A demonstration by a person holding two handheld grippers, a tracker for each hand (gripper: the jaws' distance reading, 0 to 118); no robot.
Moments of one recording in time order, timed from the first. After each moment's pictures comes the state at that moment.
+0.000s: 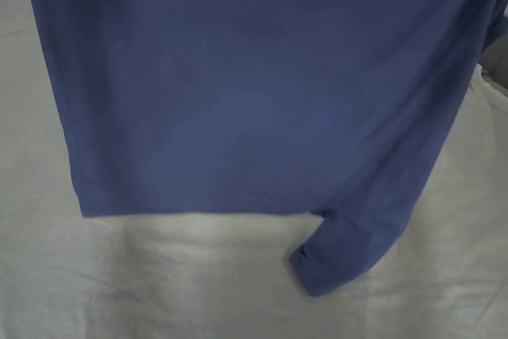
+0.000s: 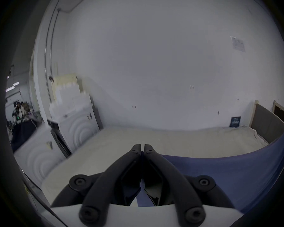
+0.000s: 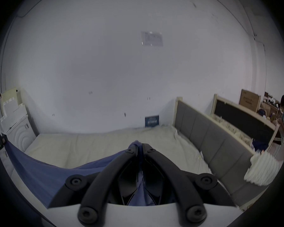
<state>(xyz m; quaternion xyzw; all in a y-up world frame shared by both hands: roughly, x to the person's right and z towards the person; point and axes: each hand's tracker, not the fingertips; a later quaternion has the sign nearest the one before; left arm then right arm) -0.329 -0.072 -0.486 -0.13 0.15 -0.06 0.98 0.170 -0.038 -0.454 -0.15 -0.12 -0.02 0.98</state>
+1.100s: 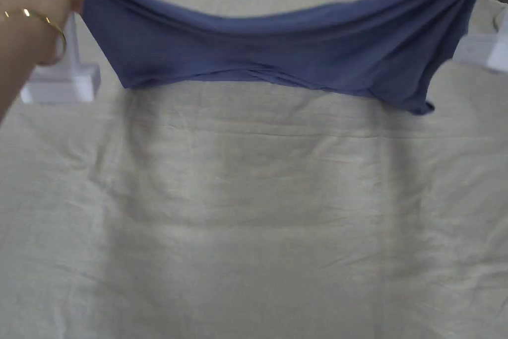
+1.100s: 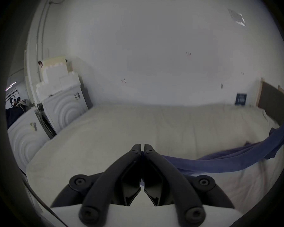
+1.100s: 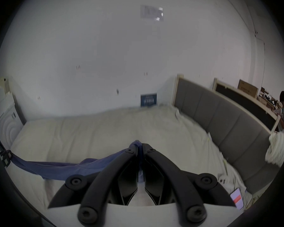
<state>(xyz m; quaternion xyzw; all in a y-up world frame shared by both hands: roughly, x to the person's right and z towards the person) -0.286 -0.319 -0.561 -0.25 0.13 -0.05 0.96 0.176 -0.239 -0.532 -0.27 -0.15 -0.03 0.95</state>
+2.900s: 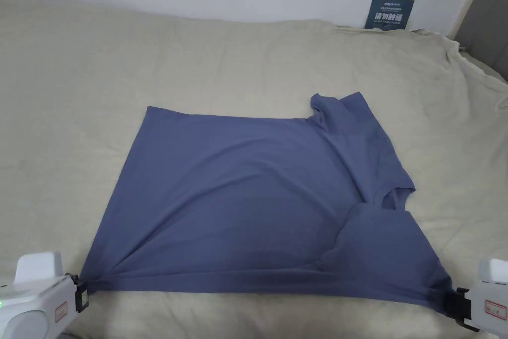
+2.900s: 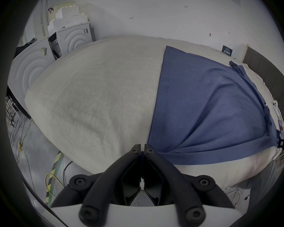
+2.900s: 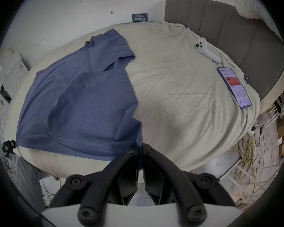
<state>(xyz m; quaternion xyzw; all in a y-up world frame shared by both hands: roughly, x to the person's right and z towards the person) -0.330 -0.491 -0.148 -0.42 0.10 0.04 0.90 0.248 -0.480 -0.140 -0.49 -0.09 -0.06 0.86</state>
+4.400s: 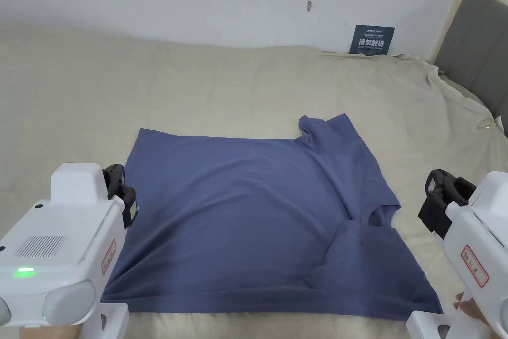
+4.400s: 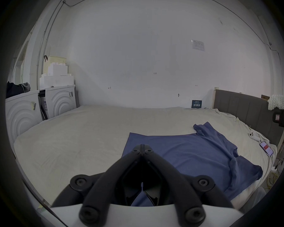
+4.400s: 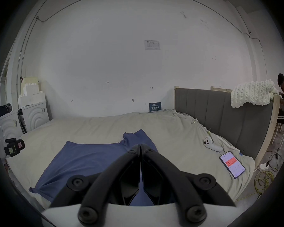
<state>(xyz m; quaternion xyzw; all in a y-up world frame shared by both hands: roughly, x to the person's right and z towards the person) -0.251 -0.373 -0.158 -0.12 0.01 0.01 0.99 0.159 -0.342 -0.120 -0.10 -0.07 -0.03 0.99</state>
